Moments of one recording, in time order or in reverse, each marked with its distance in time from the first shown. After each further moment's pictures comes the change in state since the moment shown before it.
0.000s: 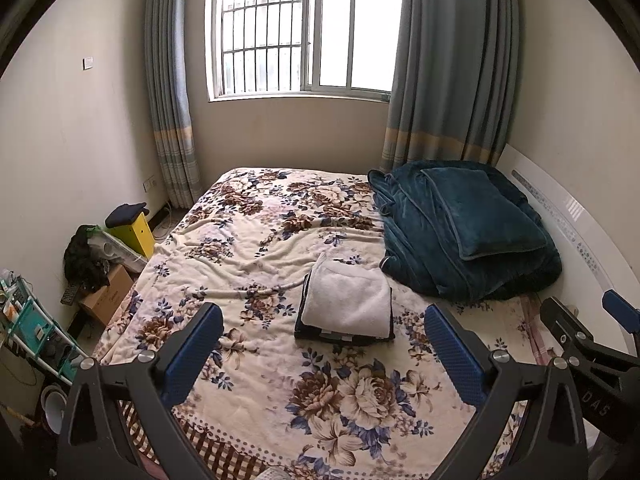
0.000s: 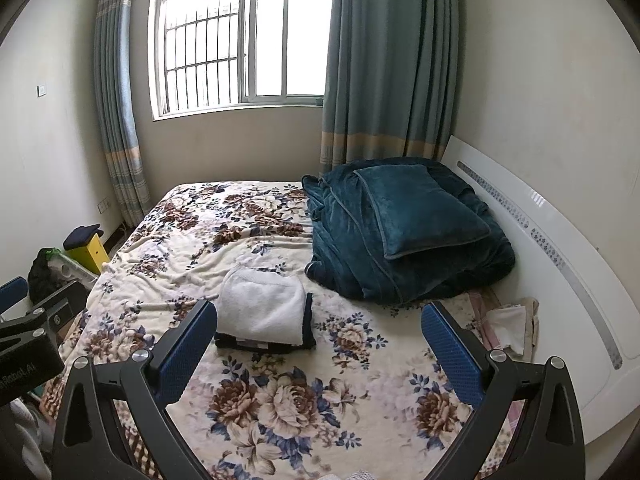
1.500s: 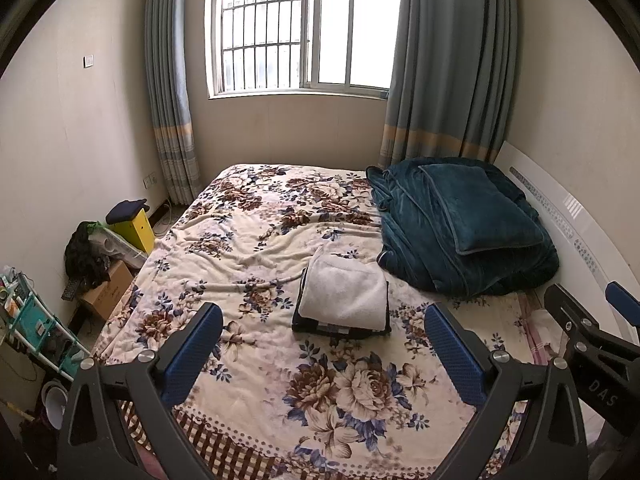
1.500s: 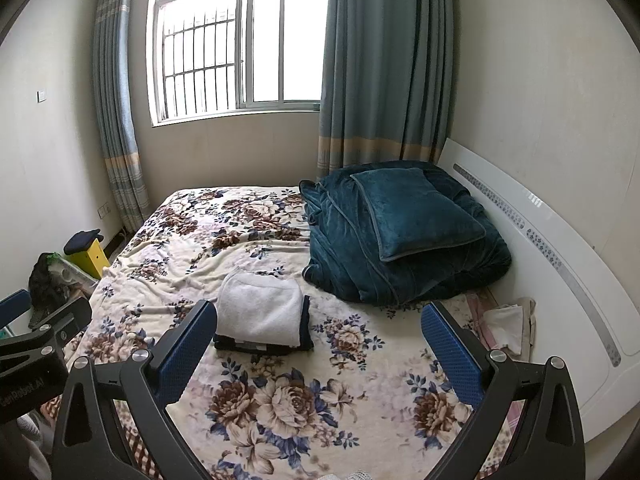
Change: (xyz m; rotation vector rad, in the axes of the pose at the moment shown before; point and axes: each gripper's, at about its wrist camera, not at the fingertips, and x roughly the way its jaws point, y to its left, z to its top) left arm -0.010 0.000 -0.006 -0.003 0.008 -0.005; right arm -0.003 0.002 -0.002 0.015 -0.008 -0.011
